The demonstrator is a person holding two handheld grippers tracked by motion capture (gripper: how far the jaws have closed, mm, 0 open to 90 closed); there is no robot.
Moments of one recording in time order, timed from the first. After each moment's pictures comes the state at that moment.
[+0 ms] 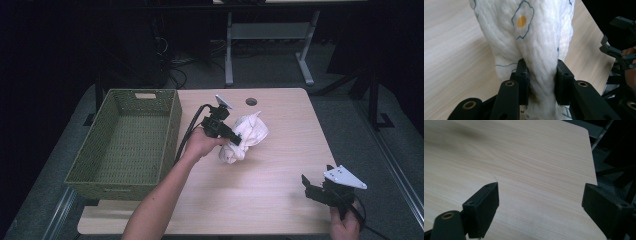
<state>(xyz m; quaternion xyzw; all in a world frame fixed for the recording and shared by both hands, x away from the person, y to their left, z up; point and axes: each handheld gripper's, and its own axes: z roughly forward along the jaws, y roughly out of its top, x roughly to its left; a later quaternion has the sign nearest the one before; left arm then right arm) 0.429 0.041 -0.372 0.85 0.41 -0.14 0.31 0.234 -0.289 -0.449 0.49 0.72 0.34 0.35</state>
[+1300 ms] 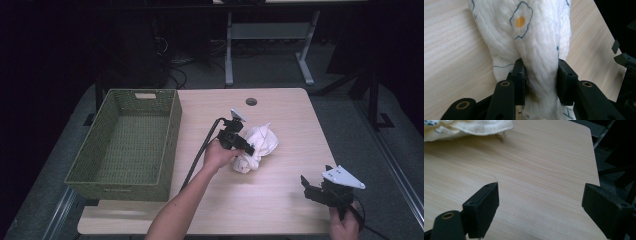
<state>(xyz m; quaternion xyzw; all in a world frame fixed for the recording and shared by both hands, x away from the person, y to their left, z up) 0.422 -0.001 -0.420 0.84 0.43 -0.14 0.31 0.234 -0.287 -0.450 0.49 0.72 0.34 0.35</state>
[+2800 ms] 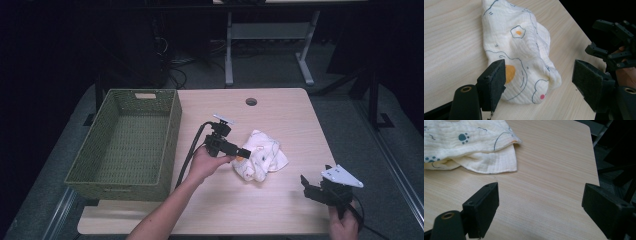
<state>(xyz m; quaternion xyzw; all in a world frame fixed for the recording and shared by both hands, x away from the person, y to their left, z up) 0.385 0.044 -0.397 0.82 0.39 -0.12 0.40 0.238 -0.287 -0.452 0.49 0.72 0.33 0.35</state>
